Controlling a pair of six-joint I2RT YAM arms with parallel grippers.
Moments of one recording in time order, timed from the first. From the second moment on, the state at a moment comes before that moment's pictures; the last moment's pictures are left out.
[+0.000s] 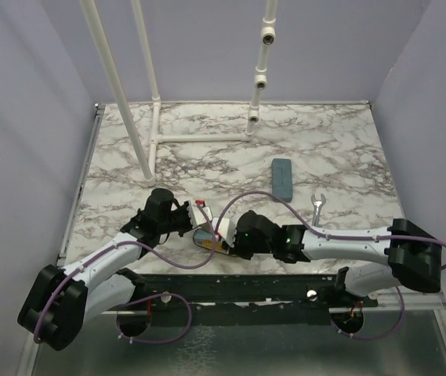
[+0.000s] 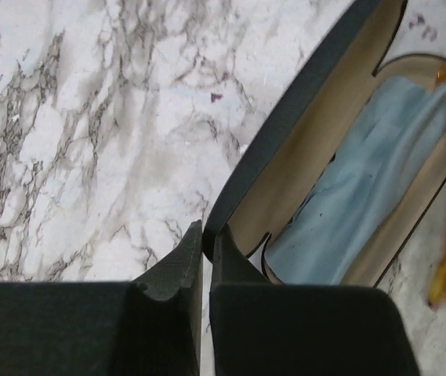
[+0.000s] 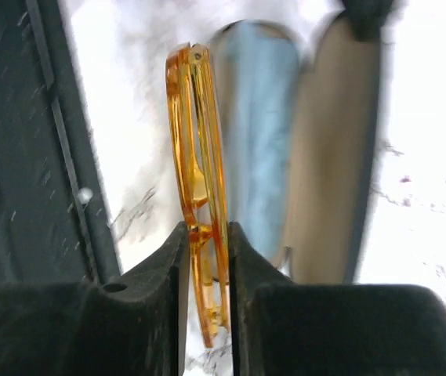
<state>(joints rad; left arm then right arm) -0.53 1.02 0.38 0.07 0.50 0.67 1.19 1.39 0.72 -0.05 -0.04 -0.23</state>
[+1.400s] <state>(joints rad) -0.51 0.99 0.32 0.10 0.53 0.81 1.05 1.43 0.69 0.14 -0.31 -0.05</state>
